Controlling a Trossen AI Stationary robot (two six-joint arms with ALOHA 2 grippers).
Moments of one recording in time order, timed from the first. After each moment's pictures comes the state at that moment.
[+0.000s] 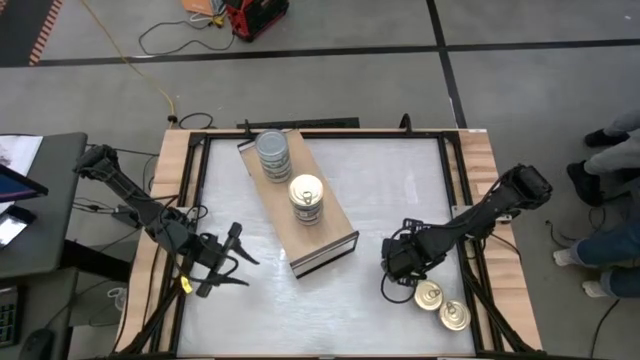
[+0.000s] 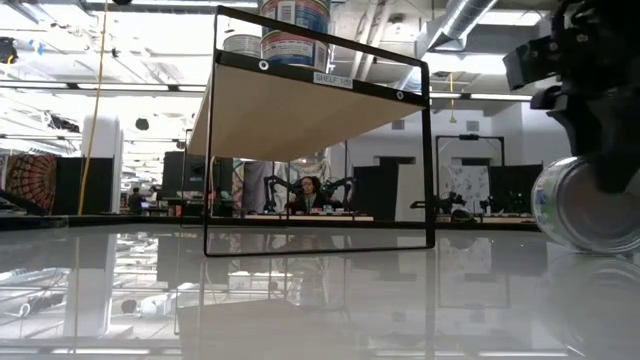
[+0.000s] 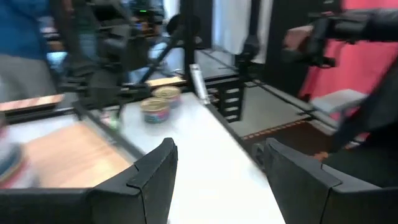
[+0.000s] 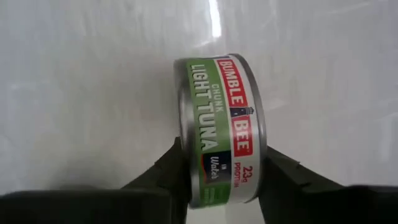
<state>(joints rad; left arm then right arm) -0.68 0.80 0.55 0.17 -0.31 -0.03 0.49 1.53 0.99 -1.04 0.21 0.65</state>
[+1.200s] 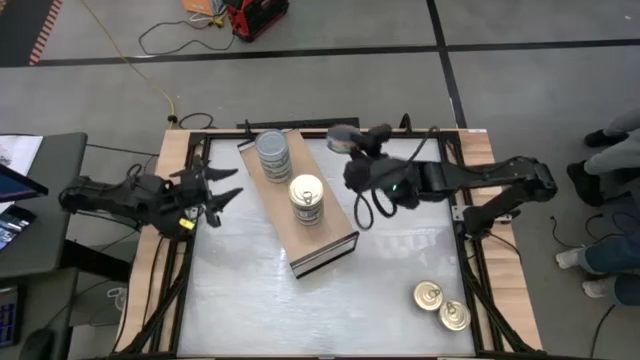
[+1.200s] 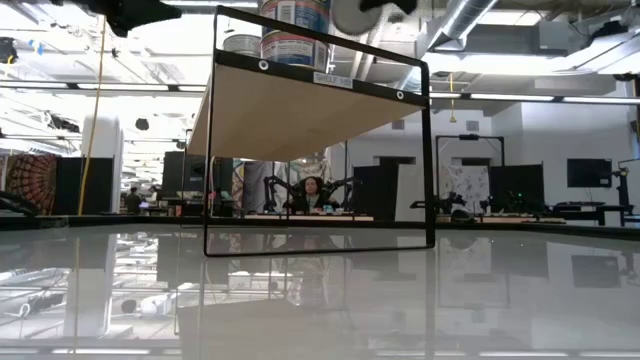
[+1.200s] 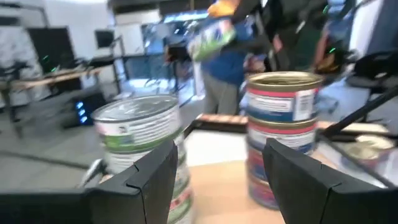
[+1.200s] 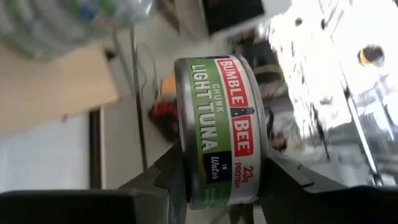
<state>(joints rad) -0.21 0.36 0.53 -0.05 -0.59 0.11 0.09 1.44 1.42 -0.35 1.04 -0.89</state>
